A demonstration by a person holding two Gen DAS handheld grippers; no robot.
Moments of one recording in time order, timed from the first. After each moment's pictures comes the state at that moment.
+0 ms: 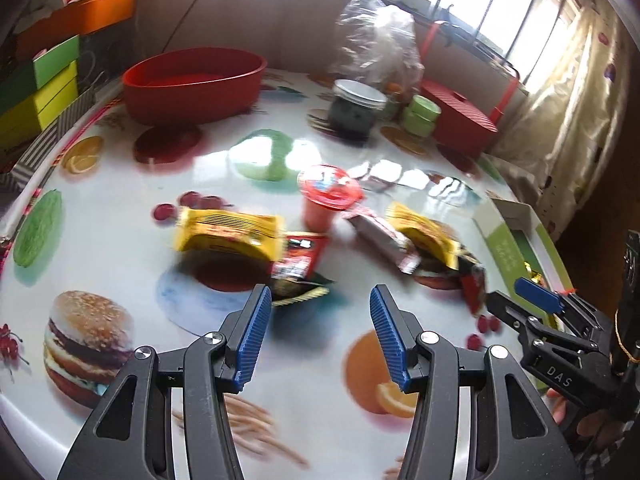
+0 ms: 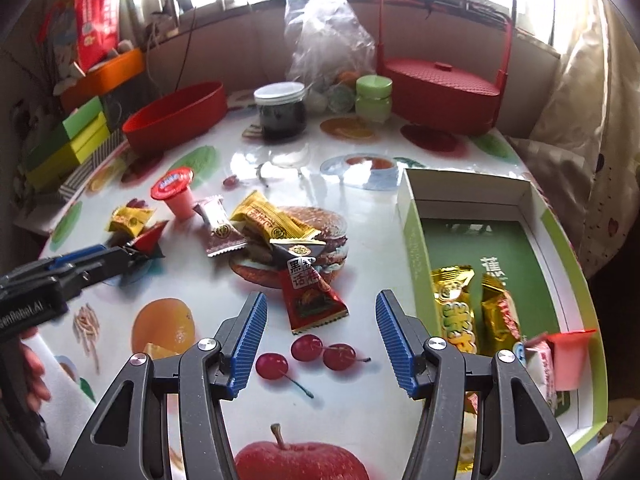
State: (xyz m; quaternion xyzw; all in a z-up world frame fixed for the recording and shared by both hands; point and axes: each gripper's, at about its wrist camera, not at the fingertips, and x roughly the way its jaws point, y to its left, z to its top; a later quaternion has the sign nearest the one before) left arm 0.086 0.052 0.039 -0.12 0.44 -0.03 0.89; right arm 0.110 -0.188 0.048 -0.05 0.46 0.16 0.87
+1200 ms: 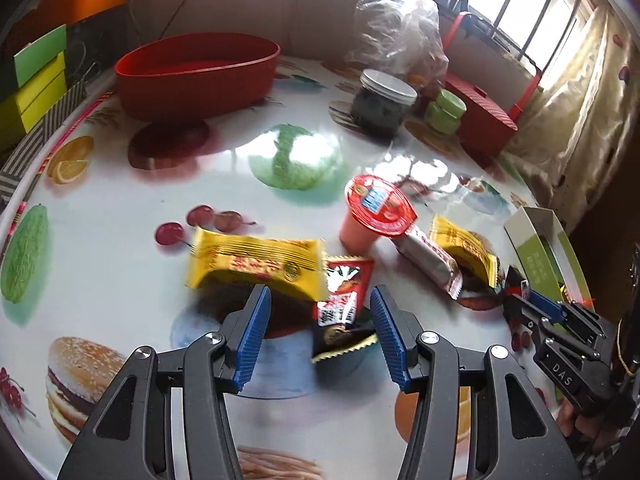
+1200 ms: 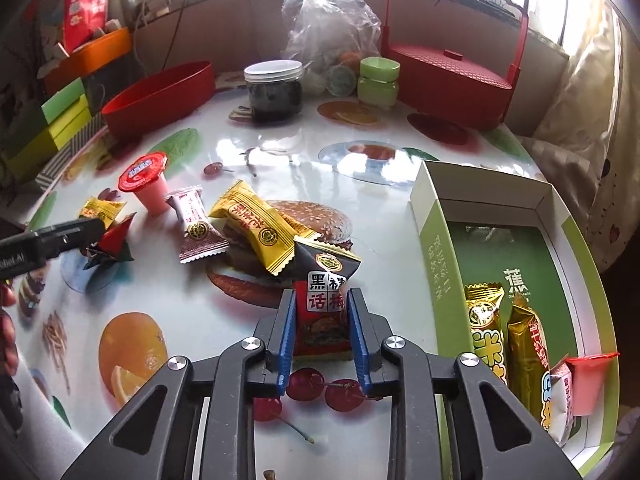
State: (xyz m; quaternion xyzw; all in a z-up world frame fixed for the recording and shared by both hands) left arm 0.121 0.070 0.021 -0.11 0.47 -0.04 0.88; right arm 0.130 -0.174 0.028 -0.06 0.47 0.14 0.87
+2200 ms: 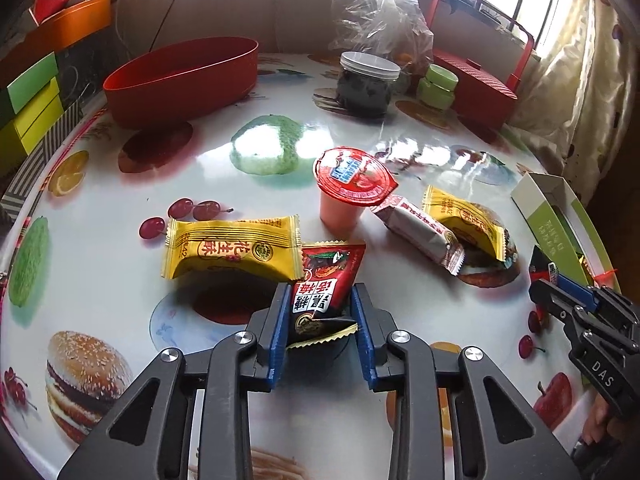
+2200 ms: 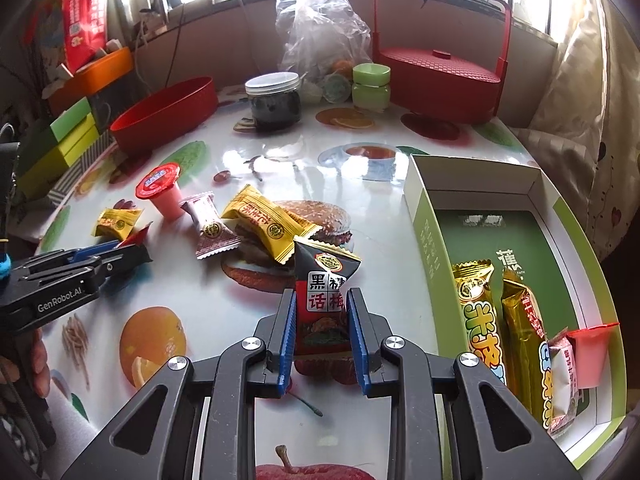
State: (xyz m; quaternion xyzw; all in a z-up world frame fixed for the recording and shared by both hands) left arm 0.115 0.043 0.013 -0.05 0.47 -0.03 0.88; right arm 0.115 -0.184 0.037 -0.03 0.46 0.15 0.88
